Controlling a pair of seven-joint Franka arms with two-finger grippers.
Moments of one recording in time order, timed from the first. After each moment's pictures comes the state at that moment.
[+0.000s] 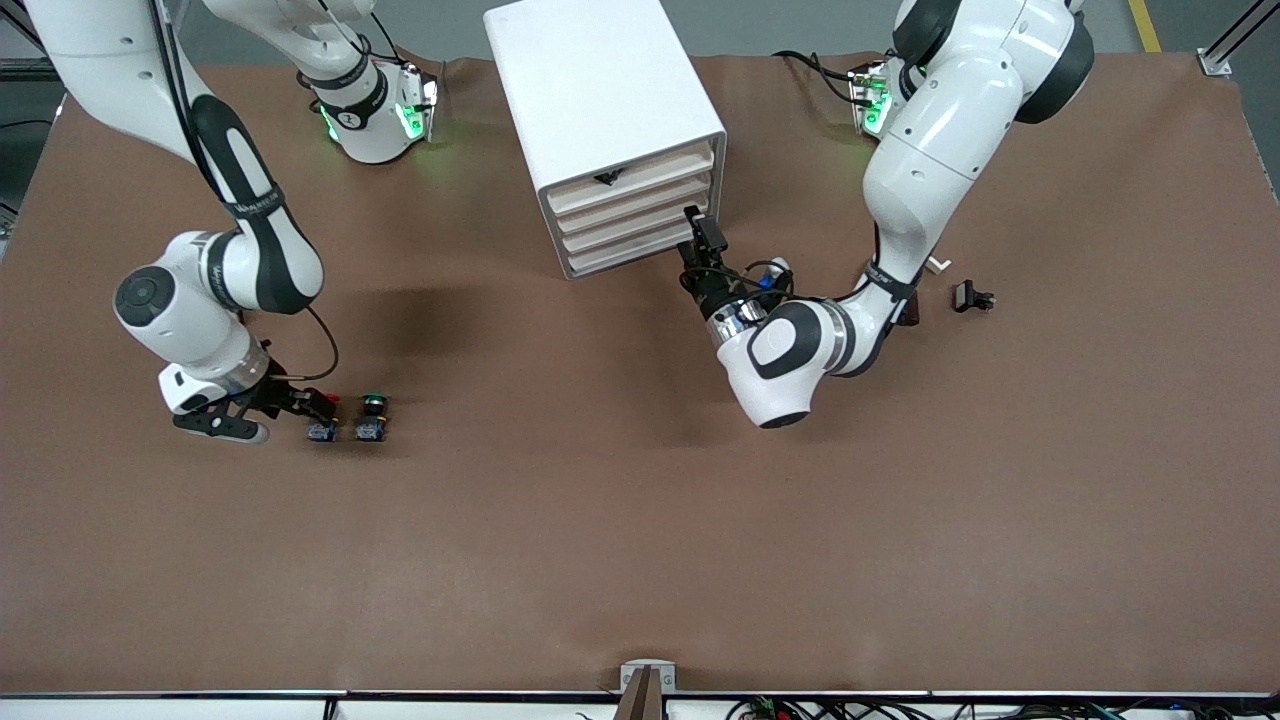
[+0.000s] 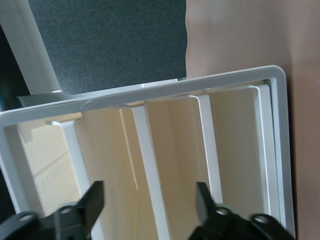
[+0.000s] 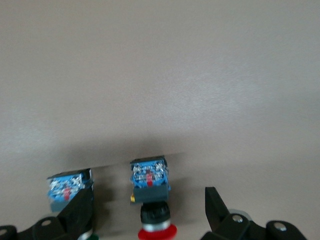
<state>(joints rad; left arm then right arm) -0.38 0.91 -0.22 -1.47 -0.85 1.28 -2.12 0.03 0.41 -0.05 -2.18 0.08 2.74 0.09</state>
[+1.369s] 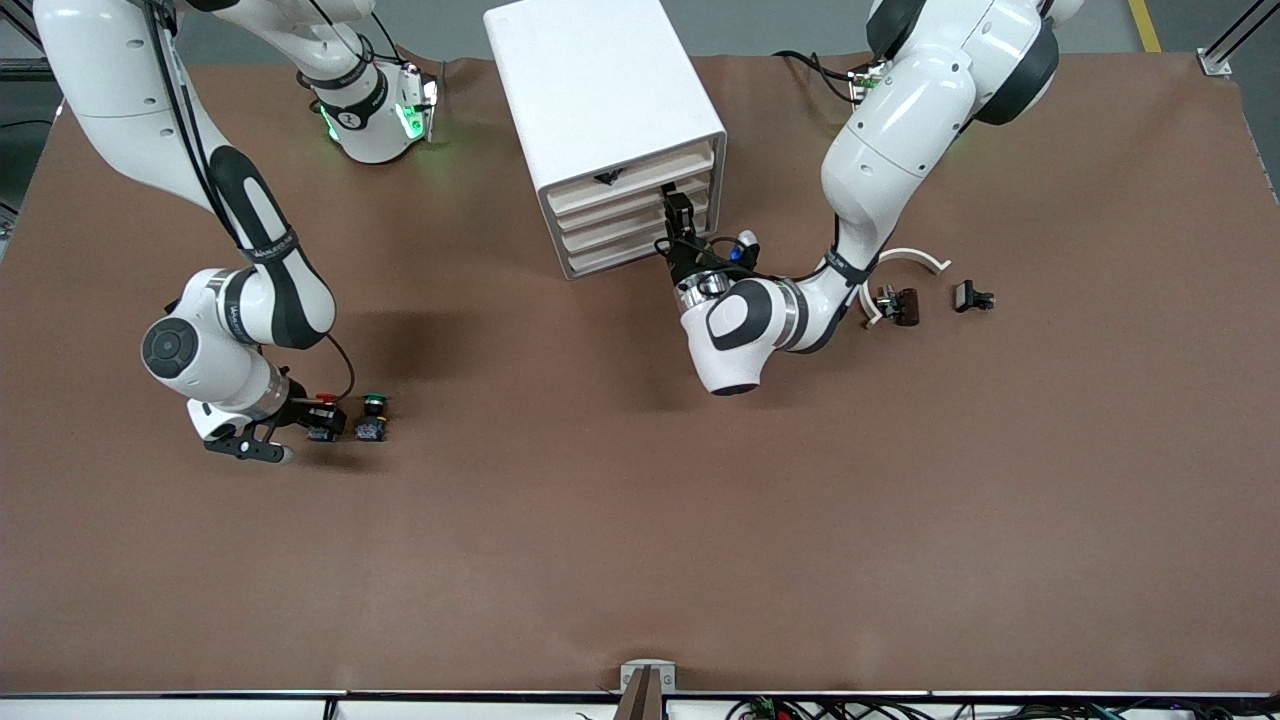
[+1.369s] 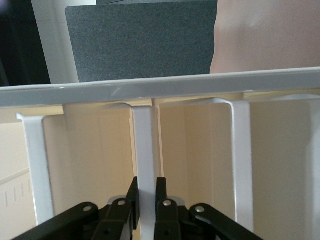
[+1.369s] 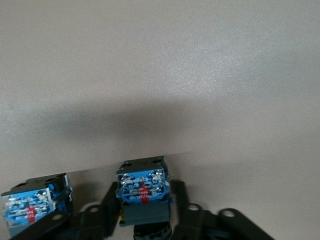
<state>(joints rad) -0.47 0.93 -0.22 -1.51 -0.90 1.26 -2.20 0.03 0.53 -0.06 -2.04 0.09 2.57 0.09</state>
